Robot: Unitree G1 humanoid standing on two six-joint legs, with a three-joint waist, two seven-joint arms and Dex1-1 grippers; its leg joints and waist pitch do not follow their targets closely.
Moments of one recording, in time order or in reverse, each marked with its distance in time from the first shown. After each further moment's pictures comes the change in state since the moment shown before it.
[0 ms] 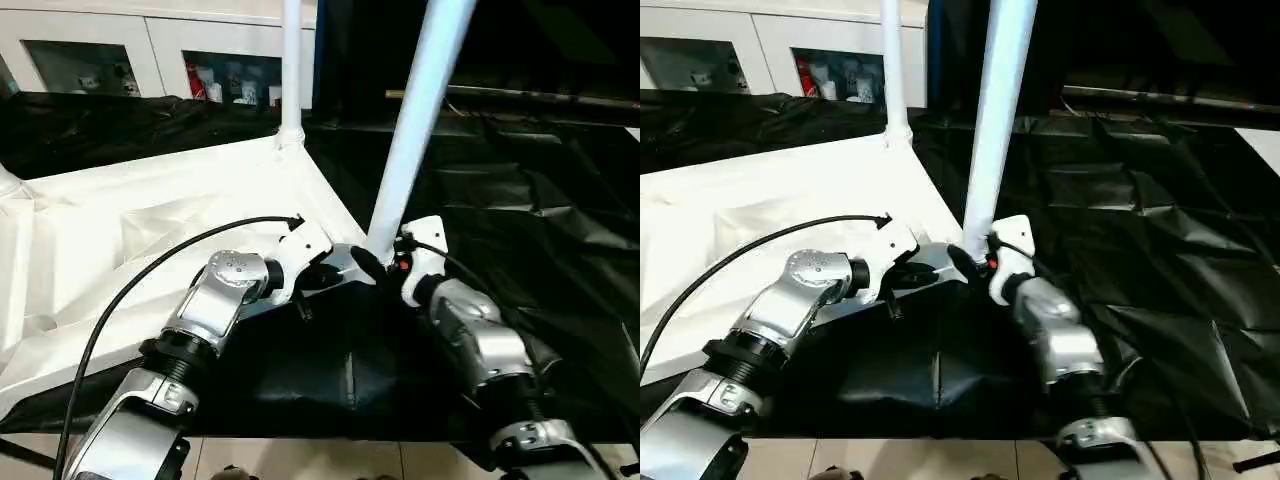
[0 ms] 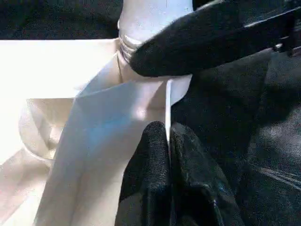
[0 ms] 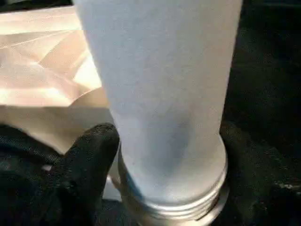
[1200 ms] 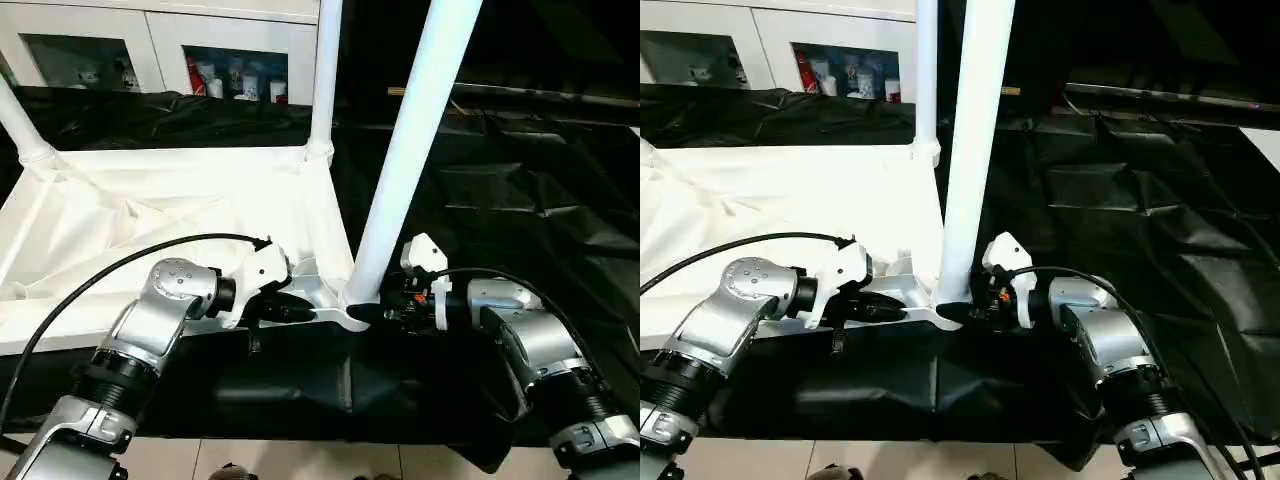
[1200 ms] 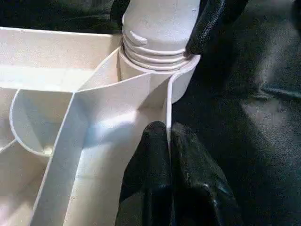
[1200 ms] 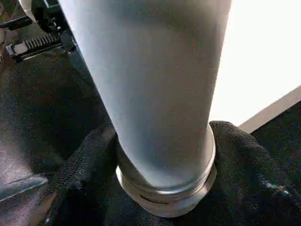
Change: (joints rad) left arm 0.124 0.206 -0.003 -0.167 -0.098 -0.045 -0.333; right arm 0.012 -0.210 0.155 -0.104 0.029 0.033 0.499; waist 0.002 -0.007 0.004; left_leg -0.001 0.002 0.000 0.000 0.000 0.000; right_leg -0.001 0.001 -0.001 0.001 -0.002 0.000
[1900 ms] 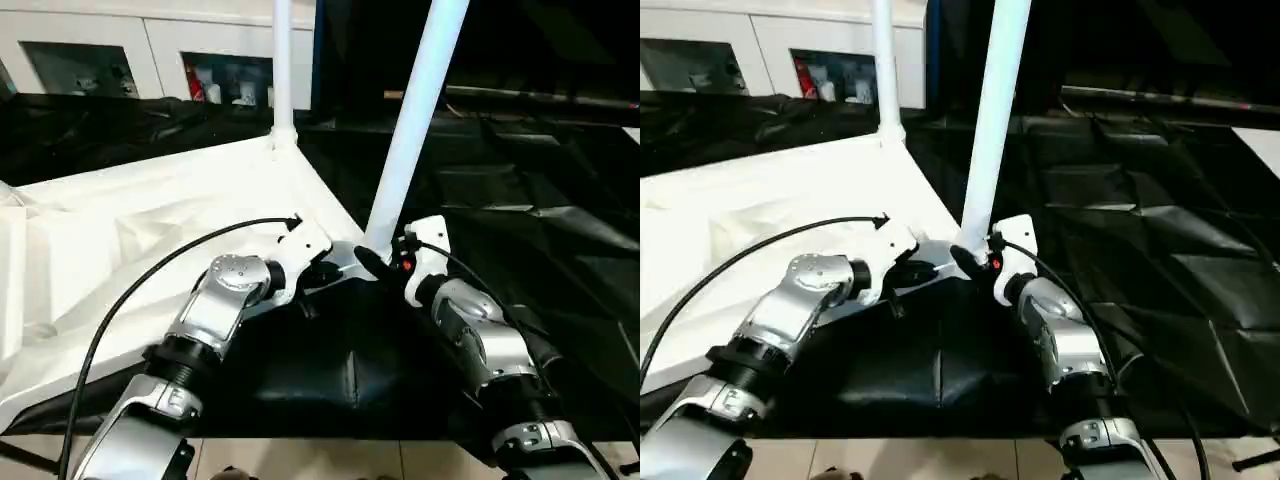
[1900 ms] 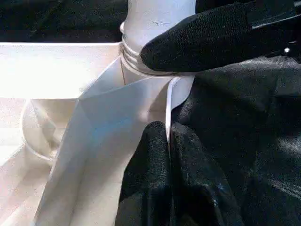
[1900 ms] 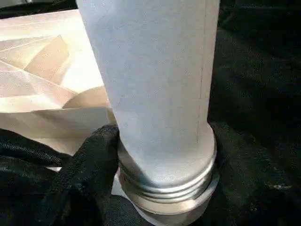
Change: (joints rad) left arm -0.120 -0.246 0.025 0.184 0.109 0.052 0.403; right arm -0.008 0.260 -0.188 0.108 -0.027 -0.029 -0.609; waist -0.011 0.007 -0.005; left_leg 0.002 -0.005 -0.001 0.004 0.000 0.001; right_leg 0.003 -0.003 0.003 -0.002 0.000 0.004
